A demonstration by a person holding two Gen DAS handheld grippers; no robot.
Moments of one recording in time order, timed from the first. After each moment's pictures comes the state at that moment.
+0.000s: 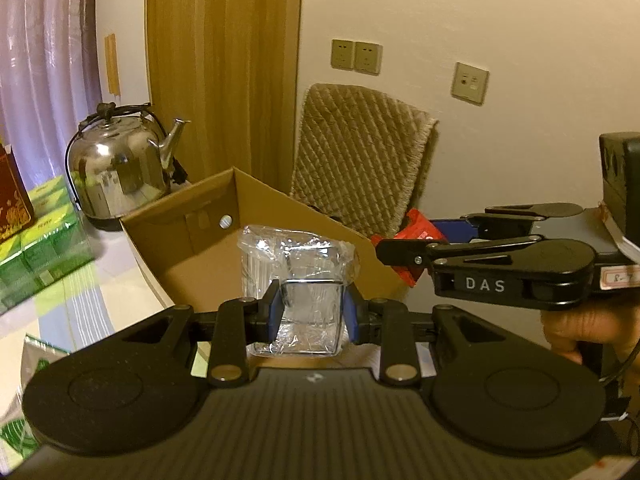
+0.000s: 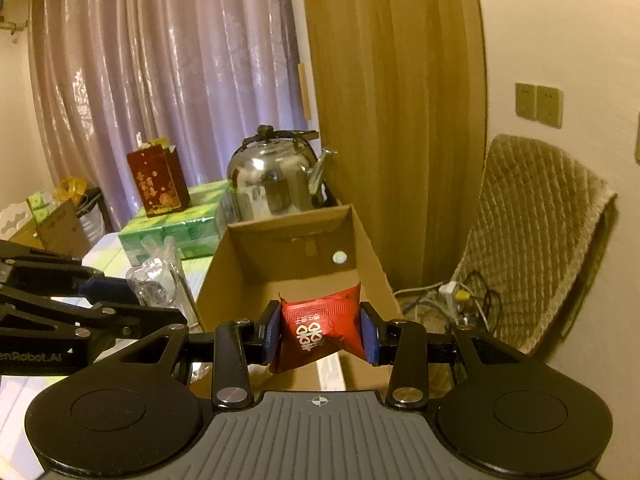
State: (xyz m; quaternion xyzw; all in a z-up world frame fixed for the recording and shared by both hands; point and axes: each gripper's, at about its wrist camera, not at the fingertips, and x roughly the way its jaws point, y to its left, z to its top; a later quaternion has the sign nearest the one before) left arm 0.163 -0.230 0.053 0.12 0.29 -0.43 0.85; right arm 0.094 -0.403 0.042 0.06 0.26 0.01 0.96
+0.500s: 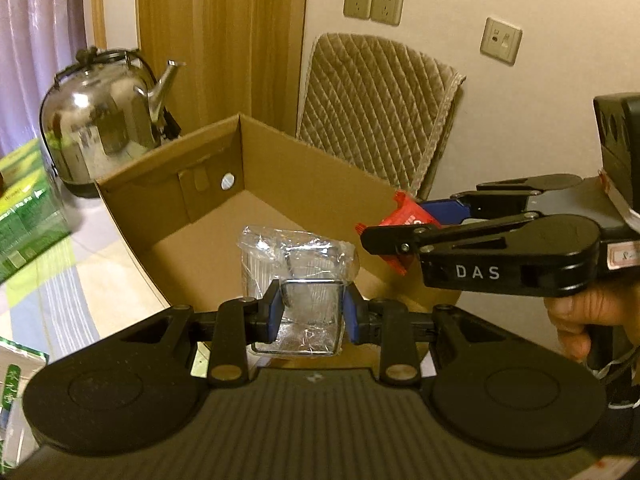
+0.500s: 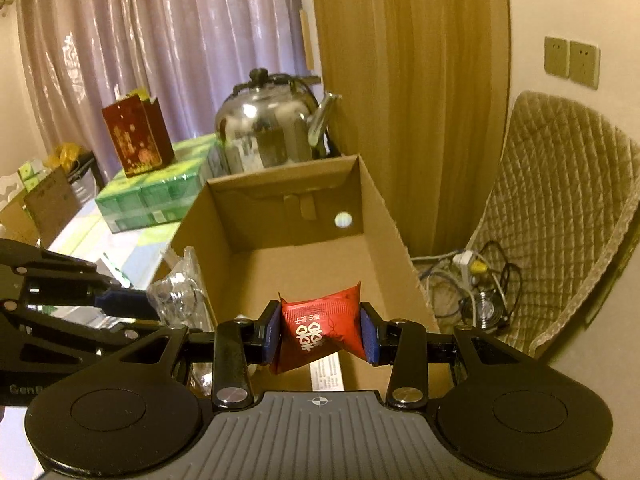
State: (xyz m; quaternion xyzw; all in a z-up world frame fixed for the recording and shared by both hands) left arm 0.231 -0.256 -0.015 0.14 0.34 -0.44 0.82; right arm 0.170 -0.415 -0.016 0.06 0.32 0.02 0.94
